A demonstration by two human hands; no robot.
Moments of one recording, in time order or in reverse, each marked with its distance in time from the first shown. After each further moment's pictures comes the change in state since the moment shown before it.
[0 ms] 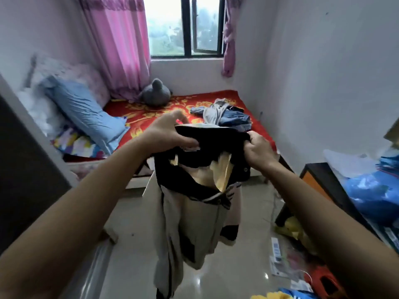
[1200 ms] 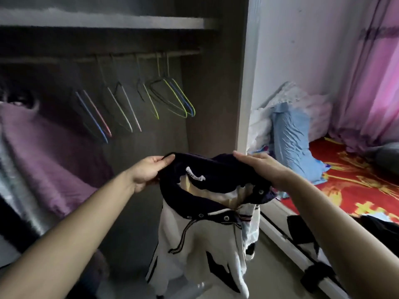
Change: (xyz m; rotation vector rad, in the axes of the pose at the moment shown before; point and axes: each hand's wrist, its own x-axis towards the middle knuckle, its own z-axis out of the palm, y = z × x) left_hand -0.181 -0.285 -0.282 -0.528 1.023 -0.886; right_hand 0.151 -0.385 0.419 0.435 -1.422 -0.512
